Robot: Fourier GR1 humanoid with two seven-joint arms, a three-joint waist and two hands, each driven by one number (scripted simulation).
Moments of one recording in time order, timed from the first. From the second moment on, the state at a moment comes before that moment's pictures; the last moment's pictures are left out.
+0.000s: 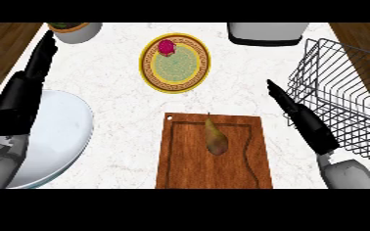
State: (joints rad) left arm -0.25 0.63 -0.21 -1.64 0.07 0.32 0.04; right arm -0.16 -0.45 0.27 -1.41 -0.09 0.10 -0.11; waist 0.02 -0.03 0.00
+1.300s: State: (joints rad) left arm -0.24 0.46 -0.16 -1.40 0.32 0.17 0.17; right arm -1.10 -0.06 0.55 -0.99 -0.20 0.50 0.30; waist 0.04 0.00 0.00
